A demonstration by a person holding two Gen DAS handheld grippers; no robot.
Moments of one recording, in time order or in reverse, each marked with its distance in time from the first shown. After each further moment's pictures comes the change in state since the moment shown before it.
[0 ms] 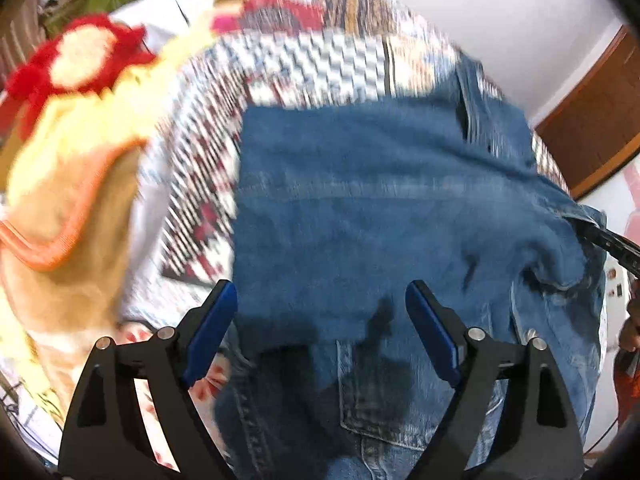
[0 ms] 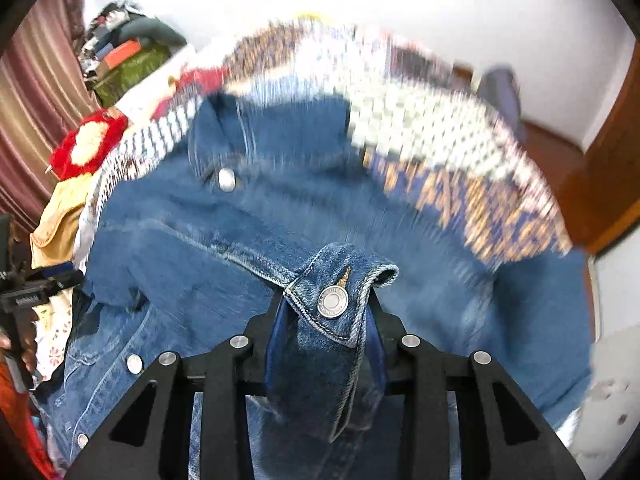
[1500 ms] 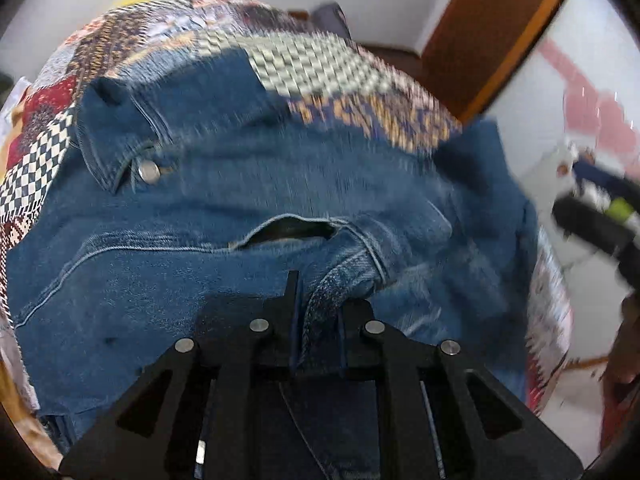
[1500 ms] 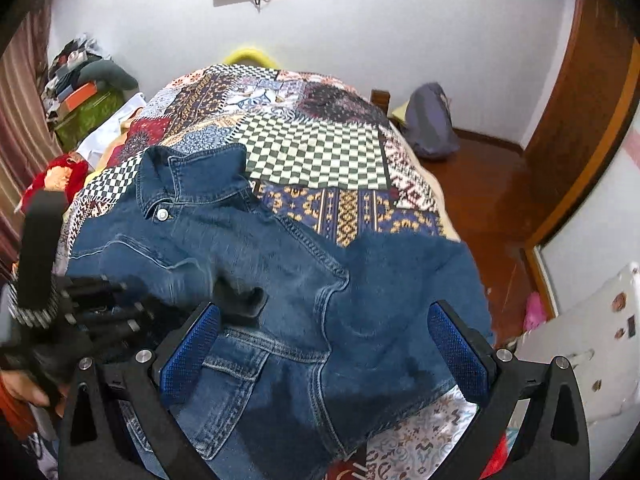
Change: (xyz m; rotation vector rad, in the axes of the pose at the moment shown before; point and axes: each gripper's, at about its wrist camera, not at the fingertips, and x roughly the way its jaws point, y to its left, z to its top) left arm 0.054 -0.284 0.000 0.444 0.112 -0.175; right arm -0.084 -0.090 -0.035 0.123 -0.086 -0.151
